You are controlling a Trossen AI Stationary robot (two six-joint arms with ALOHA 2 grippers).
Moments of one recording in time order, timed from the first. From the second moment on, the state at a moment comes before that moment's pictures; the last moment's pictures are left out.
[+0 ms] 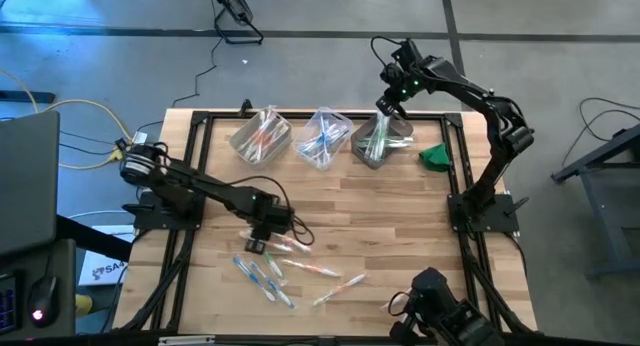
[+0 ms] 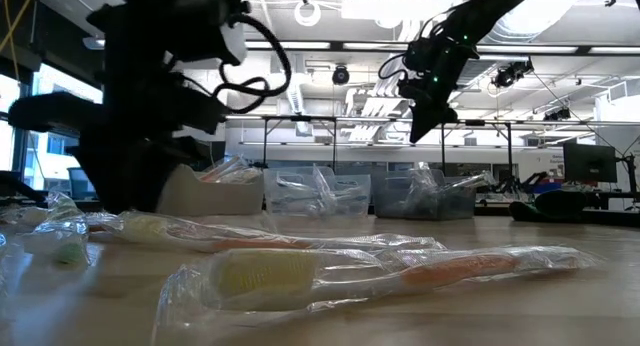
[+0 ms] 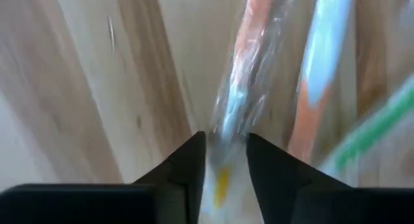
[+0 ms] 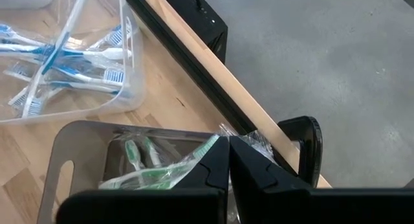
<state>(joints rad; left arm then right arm) -0.19 1.63 0.90 -0.66 0.02 0.03 -0.96 1.73 1.49 -0.79 -0.17 -0.19</state>
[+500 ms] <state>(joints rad) -0.18 1.64 0.91 -0.64 0.00 -0.04 -0.96 1.73 1.49 -0.80 -0.17 -0.21</state>
